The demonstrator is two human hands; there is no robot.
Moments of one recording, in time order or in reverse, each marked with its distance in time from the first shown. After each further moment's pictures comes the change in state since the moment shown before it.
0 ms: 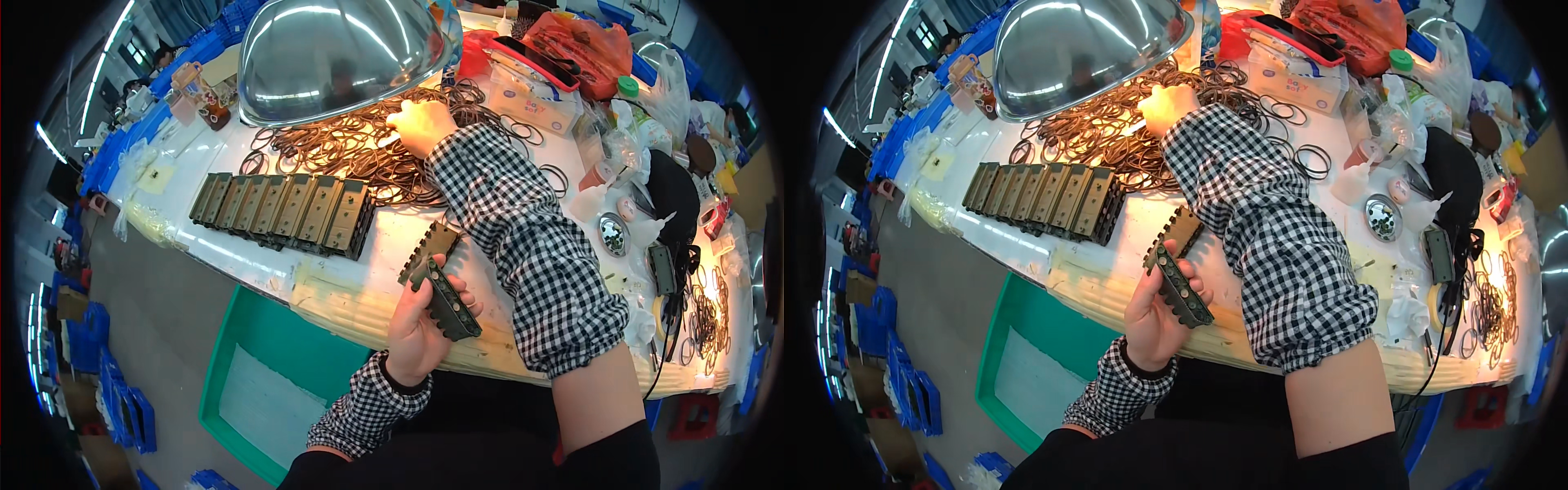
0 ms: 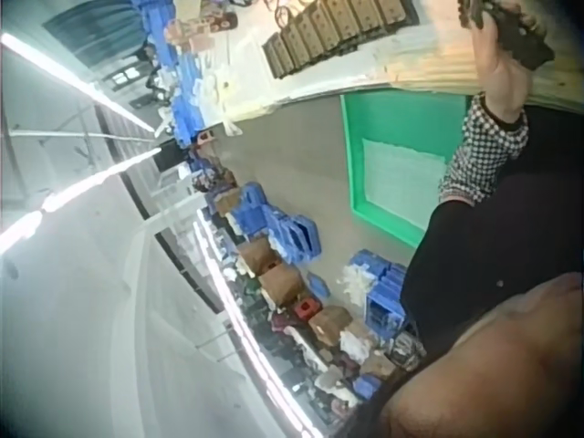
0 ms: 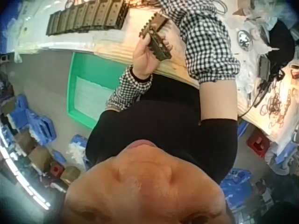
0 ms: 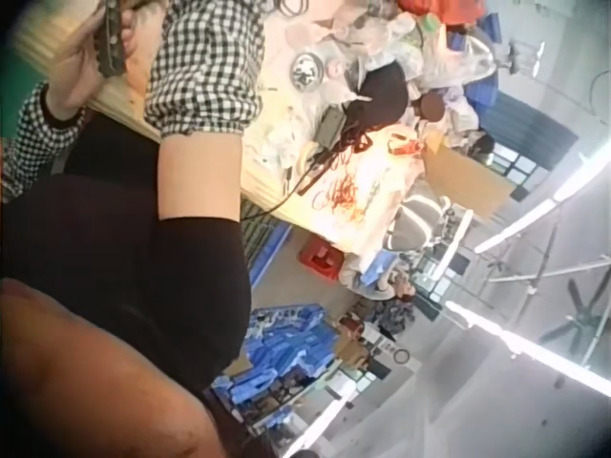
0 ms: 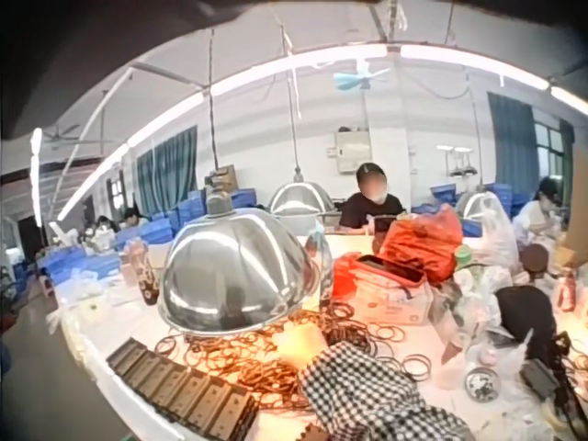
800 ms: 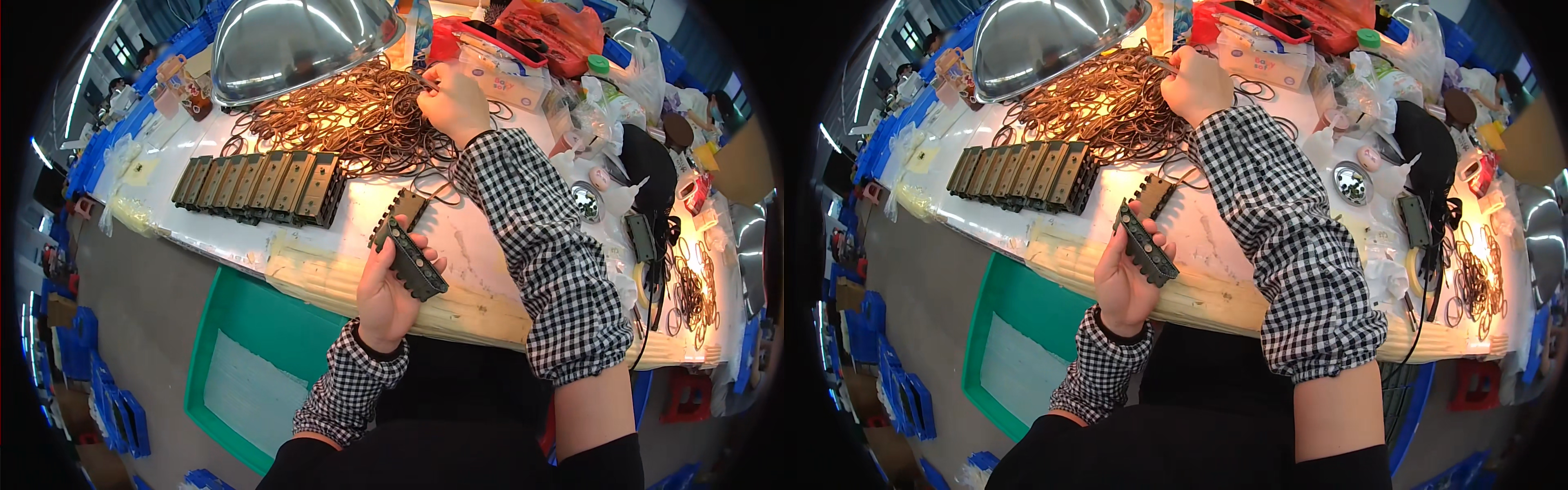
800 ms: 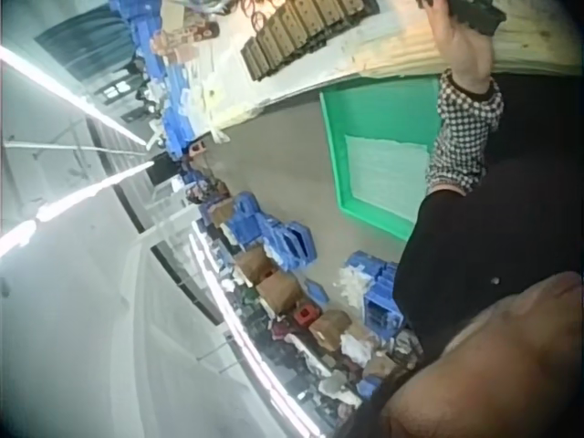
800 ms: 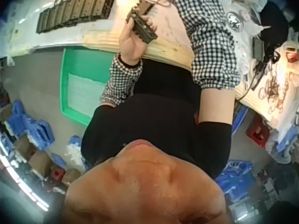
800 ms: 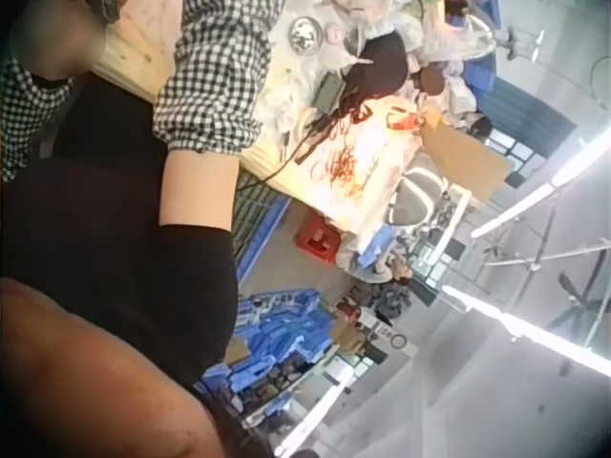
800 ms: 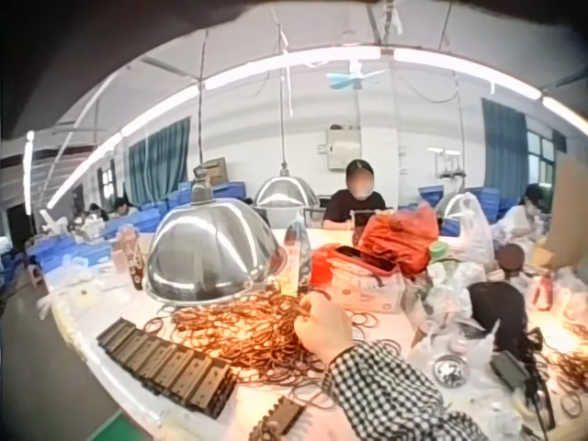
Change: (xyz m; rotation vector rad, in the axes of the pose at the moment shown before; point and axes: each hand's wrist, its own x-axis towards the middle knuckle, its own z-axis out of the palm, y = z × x) left_hand 0.000 0.001 -0.001 0.065 -0.001 0.072; right_hand -0.070 0.031 -0.030 0.490 0.550 0.459
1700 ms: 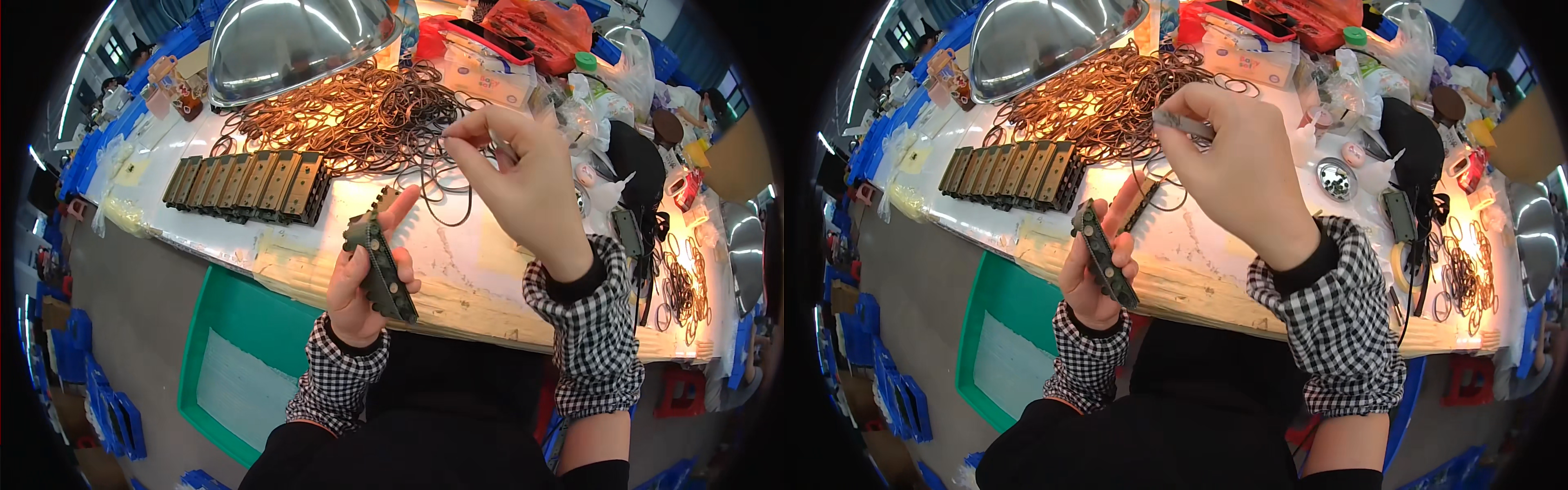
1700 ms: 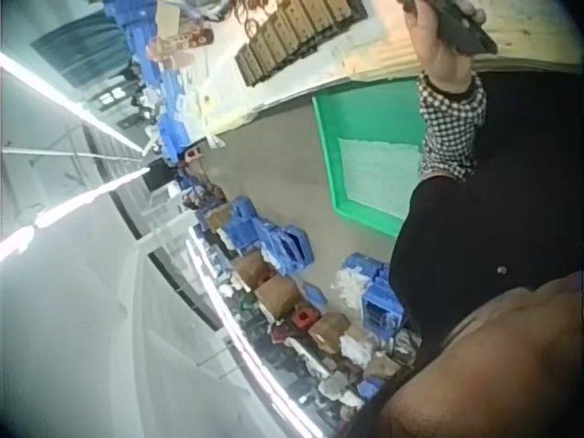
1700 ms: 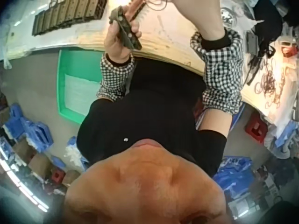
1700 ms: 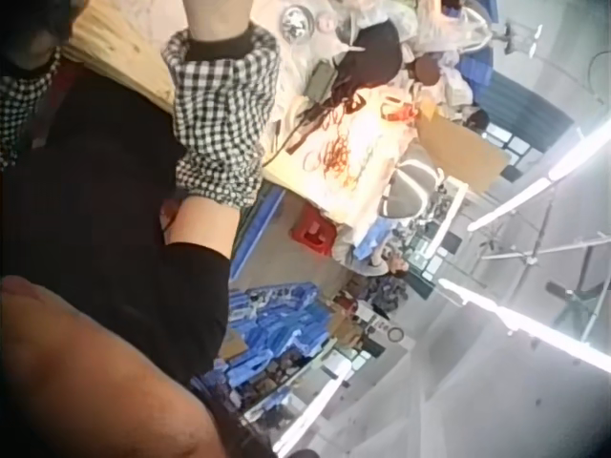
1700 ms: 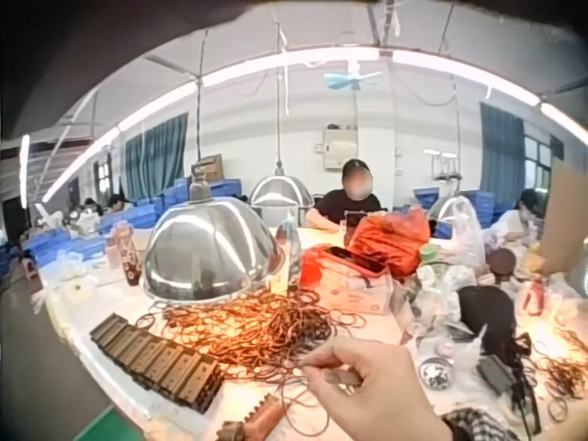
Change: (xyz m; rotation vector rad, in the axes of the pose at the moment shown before) left_hand 0.001 0.015 0.028 0.058 -0.340 0.012; right_hand -0.079 -0.081 -0.176 0.352 -0.199 -0.061
